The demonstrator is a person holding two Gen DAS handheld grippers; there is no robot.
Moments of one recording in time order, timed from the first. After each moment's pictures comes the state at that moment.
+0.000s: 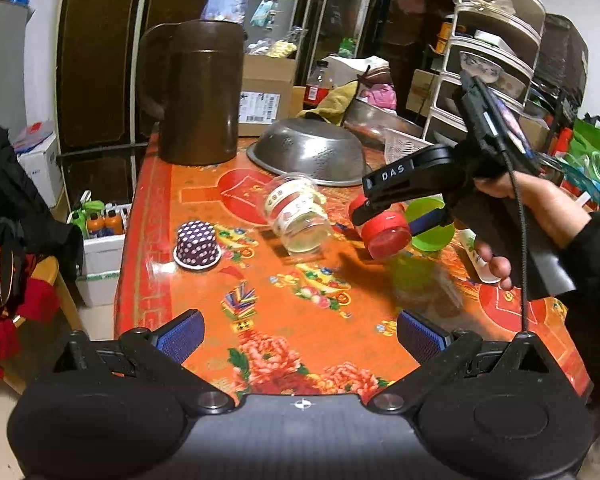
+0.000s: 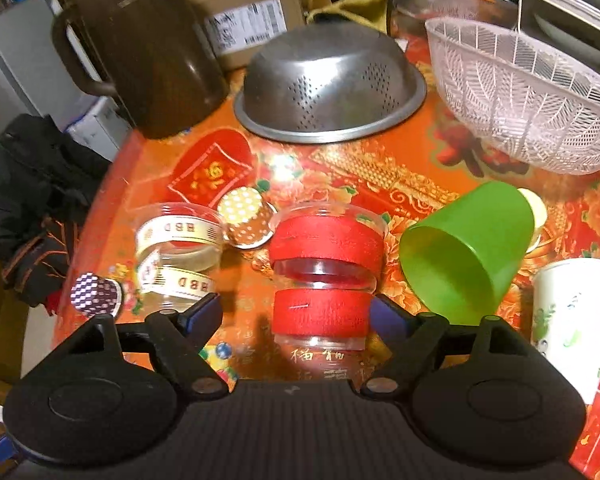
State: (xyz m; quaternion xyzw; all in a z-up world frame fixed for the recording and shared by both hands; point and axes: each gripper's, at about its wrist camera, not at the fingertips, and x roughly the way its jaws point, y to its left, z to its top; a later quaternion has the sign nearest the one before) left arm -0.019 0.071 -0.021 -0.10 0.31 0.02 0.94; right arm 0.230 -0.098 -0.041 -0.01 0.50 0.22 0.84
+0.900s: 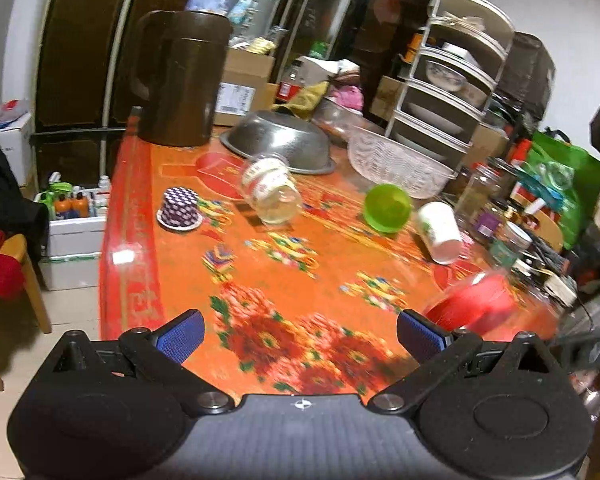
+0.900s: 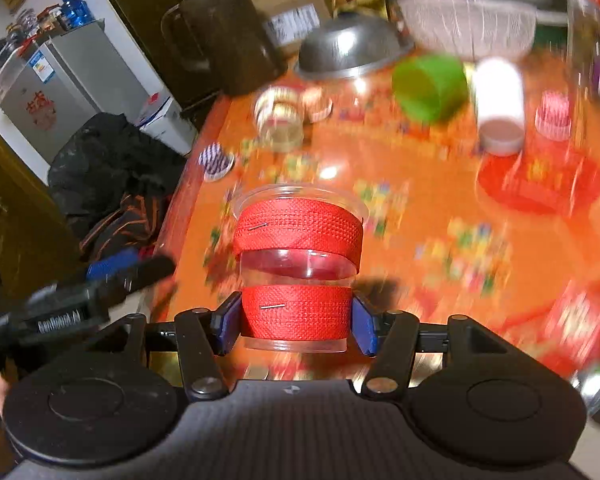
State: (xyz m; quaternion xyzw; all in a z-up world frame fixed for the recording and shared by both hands) left arm -0.069 0.081 -0.035 -0.14 0.30 -0.05 0.94; right arm -0.010 -0.191 -0.012 0.07 0.48 0.28 0.83
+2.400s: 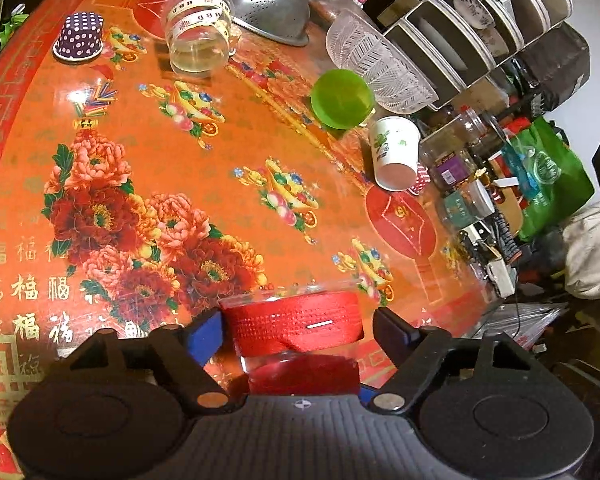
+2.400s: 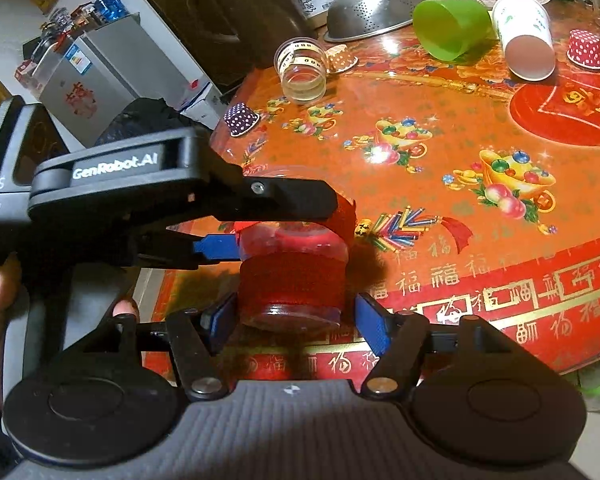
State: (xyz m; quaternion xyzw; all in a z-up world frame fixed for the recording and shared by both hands) left arm -0.004 0.012 -0.072 -0.29 0.46 -0.11 0.83; right arm -0.023 -0.210 -0.060 0.10 0.47 0.35 0.80
